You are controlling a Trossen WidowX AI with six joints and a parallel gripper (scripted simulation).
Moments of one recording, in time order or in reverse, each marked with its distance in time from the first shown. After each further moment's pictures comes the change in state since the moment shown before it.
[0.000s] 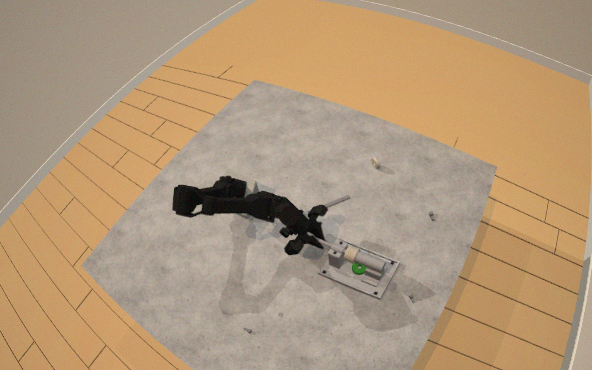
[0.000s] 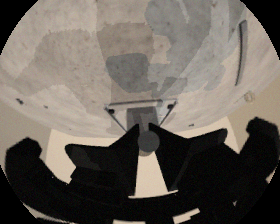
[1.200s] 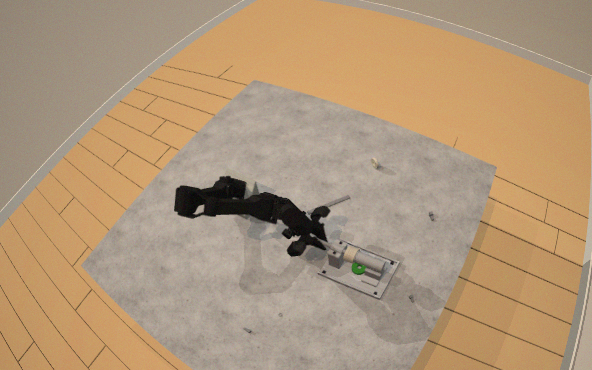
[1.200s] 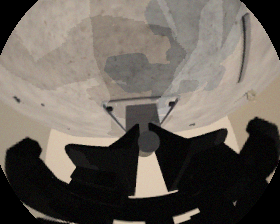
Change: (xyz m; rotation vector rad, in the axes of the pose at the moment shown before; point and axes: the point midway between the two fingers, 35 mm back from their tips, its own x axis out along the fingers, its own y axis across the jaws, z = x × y) arm 0.007 0.000 -0.007 0.000 0.000 0.000
